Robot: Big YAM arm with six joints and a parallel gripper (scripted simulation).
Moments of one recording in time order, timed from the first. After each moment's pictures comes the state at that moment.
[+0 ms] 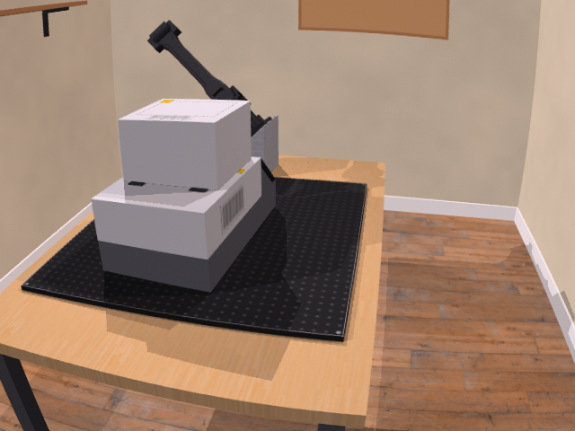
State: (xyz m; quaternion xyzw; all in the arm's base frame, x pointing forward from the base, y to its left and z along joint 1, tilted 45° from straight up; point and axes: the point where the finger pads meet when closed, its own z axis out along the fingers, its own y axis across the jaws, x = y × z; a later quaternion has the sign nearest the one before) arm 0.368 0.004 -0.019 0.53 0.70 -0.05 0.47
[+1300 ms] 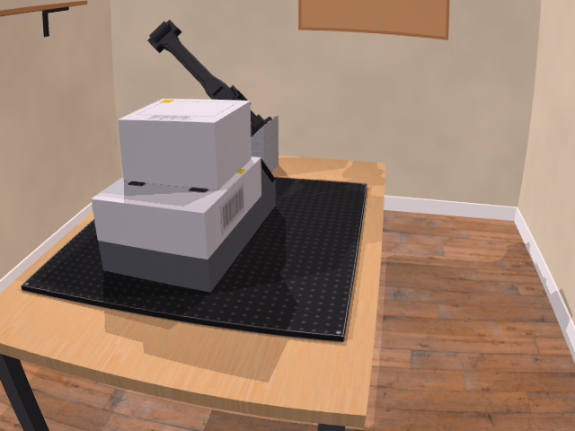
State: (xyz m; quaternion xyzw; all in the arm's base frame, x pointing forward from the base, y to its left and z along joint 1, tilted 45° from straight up) arm 0.371 0.007 -0.017 0.53 0.70 -0.05 0.47
